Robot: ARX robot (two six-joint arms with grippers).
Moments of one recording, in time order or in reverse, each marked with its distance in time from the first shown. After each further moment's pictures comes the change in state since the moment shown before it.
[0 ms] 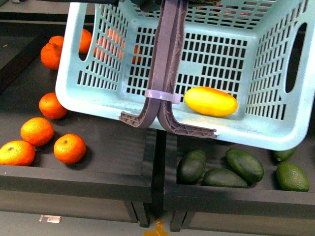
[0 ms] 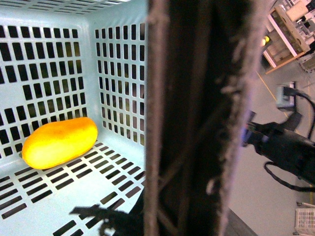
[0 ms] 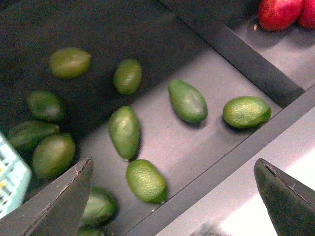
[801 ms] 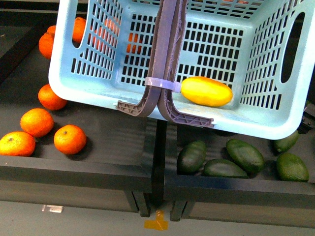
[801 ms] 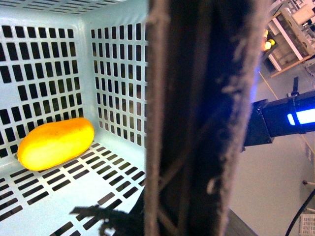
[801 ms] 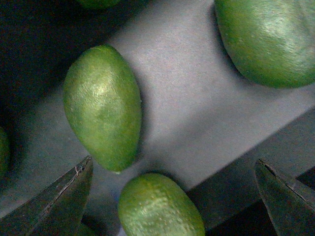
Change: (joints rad) left arm 0.006 0.000 0.000 0.000 -0.008 0.000; right arm -0.121 0.959 0.613 -0.014 -0.280 0.020
